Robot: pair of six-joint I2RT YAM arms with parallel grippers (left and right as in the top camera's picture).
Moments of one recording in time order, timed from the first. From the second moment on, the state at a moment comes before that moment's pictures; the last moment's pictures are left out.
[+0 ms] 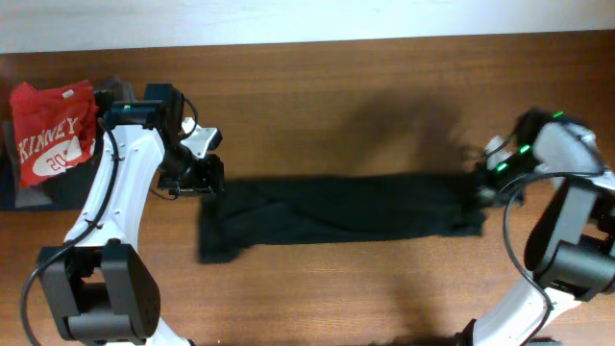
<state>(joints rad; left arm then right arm) -0.02 1.80 1.52 -1.32 0.26 0.15 -0.39 1.99 1.46 -1.23 -0.25 -0.07</state>
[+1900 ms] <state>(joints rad) -0.24 1.81 1.04 -0.72 0.39 0.03 0.24 1.87 1.75 -1.39 -0.10 0.07</state>
